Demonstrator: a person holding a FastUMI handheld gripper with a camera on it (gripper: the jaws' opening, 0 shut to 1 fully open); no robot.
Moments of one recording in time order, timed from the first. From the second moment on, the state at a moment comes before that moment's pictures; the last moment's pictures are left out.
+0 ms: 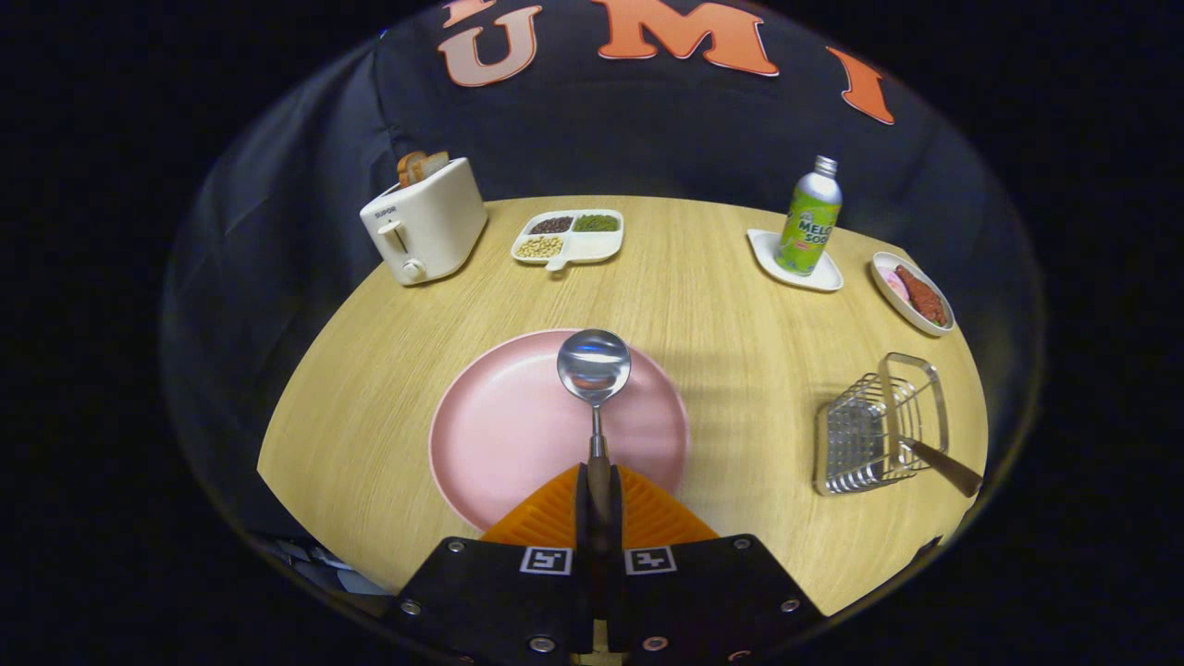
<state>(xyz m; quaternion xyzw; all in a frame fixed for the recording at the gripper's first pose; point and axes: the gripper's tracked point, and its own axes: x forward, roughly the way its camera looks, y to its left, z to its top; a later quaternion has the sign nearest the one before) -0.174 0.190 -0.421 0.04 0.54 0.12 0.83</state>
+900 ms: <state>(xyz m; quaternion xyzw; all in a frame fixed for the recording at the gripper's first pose) -0.124 0.029 -0.312 0.04 0.44 0.02 0.90</state>
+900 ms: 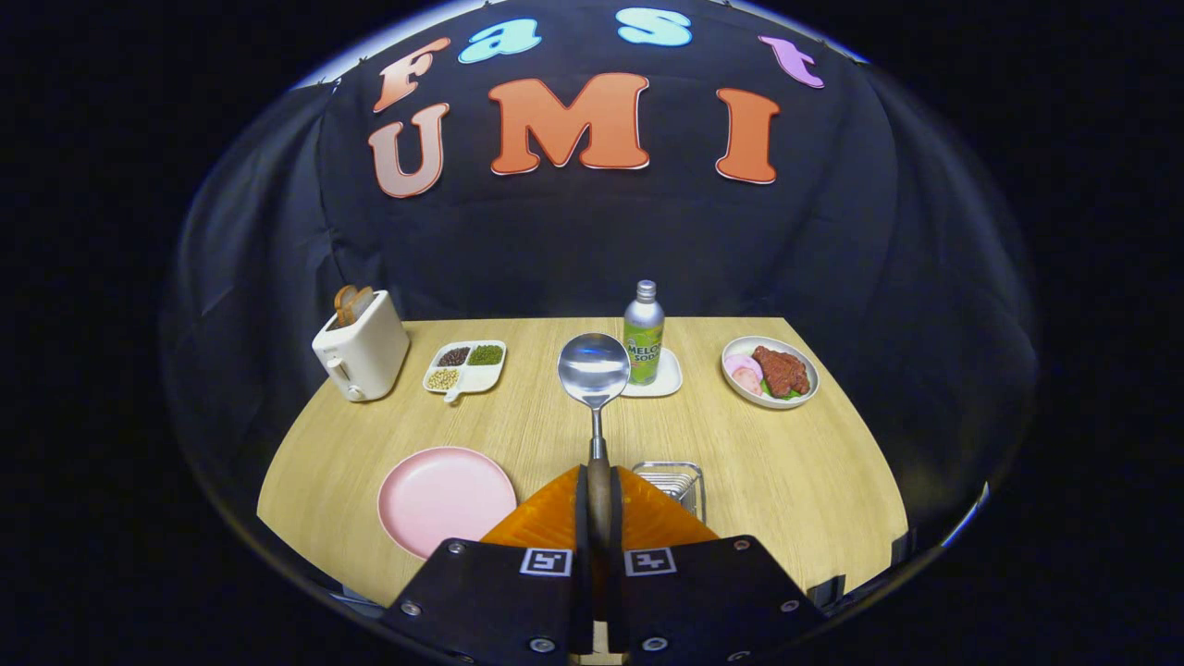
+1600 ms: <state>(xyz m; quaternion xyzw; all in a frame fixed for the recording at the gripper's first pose) -0.159 -0.025 -0.369 -0.03 0.56 0.04 0.83</state>
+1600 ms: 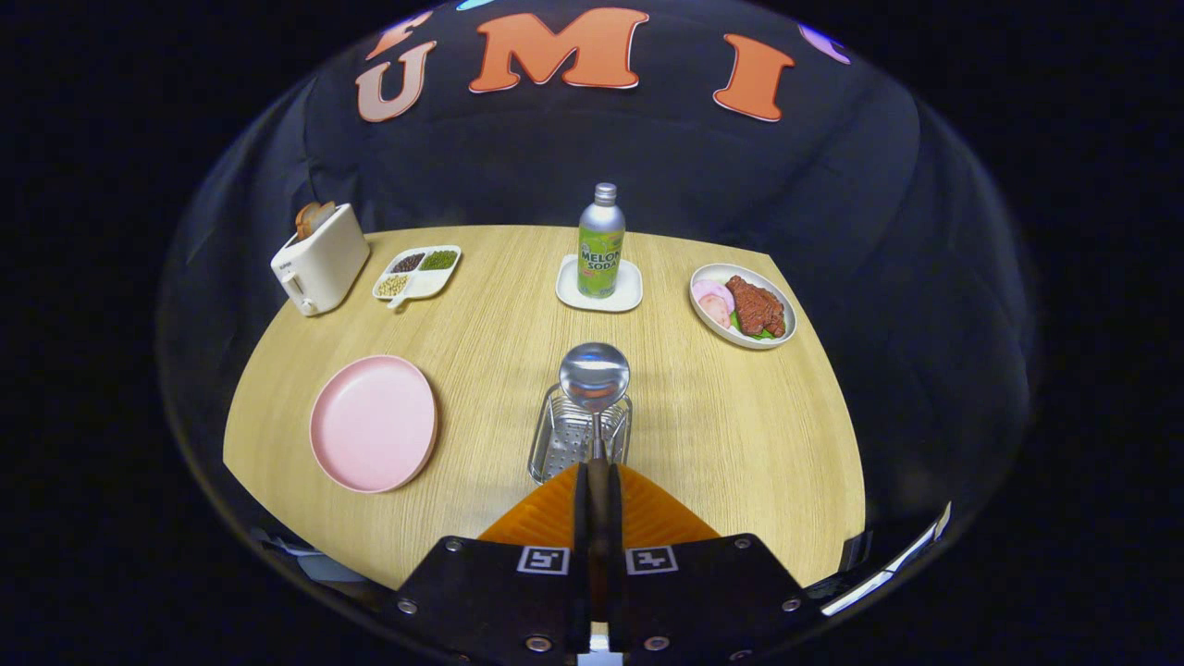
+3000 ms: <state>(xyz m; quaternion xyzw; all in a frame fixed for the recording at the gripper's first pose) -0.017 -0.048 -0.136 0.02 0.17 0.01 0.98</state>
